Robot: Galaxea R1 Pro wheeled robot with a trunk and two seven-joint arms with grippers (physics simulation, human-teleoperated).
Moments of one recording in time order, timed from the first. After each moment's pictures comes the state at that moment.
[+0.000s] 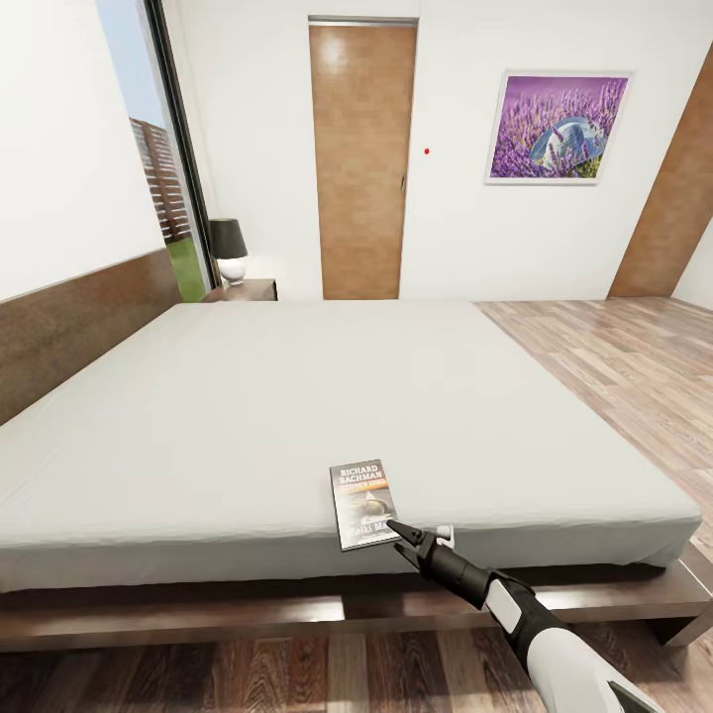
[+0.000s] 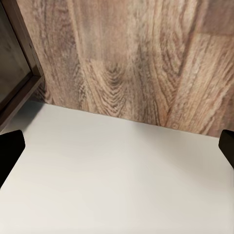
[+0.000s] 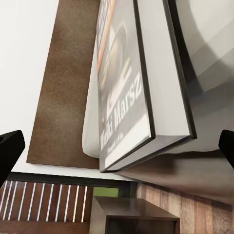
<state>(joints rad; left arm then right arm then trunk) 0.27 0.18 -0.08 -0.04 0.22 0.06 0.07 -0.69 0.05 -0.57 -0.27 -0.07 0.46 1.08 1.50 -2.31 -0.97</state>
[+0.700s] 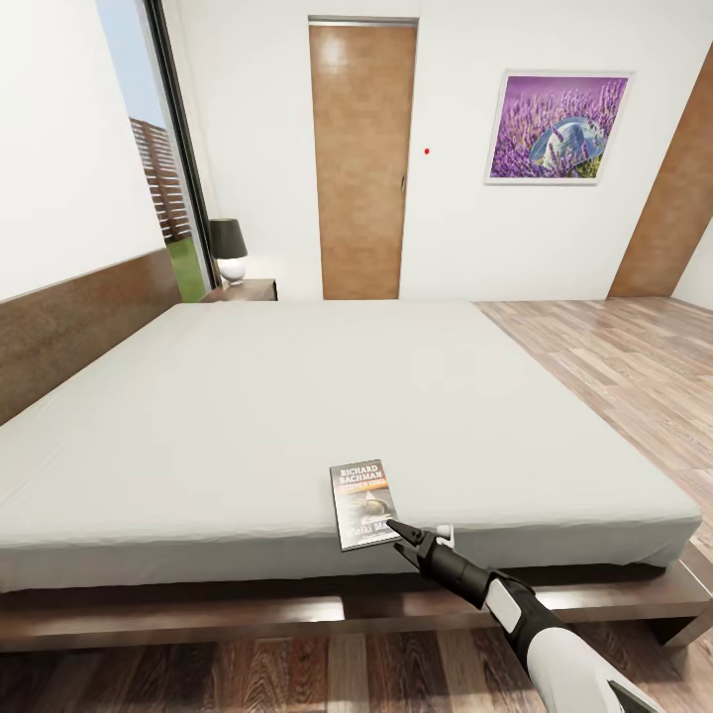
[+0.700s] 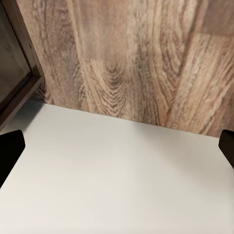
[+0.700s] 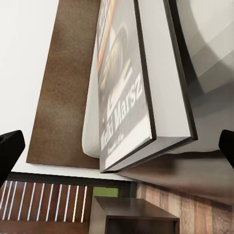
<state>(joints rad) 0.27 0.18 -0.08 -0.04 0.22 0.06 0.06 -0.69 0.05 -0.57 -0.27 -0.07 0.46 1.08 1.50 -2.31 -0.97</state>
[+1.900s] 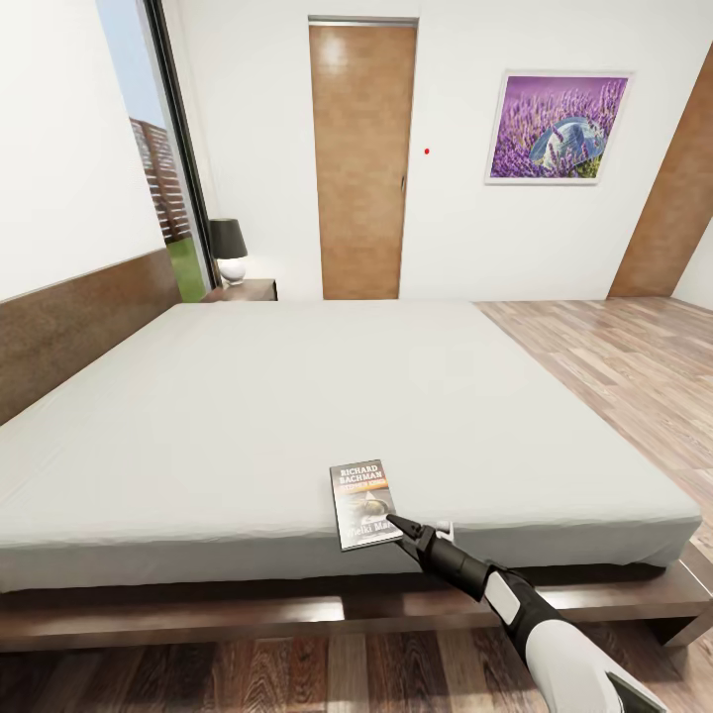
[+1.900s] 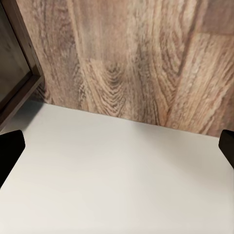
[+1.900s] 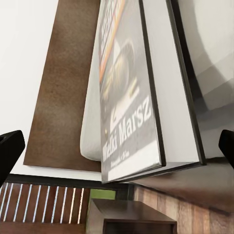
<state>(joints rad) 0.28 0.18 -0.08 -0.04 0.22 0.06 0.06 -0.71 0.05 -0.57 -0.27 -0.07 0.46 1.06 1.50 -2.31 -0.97</state>
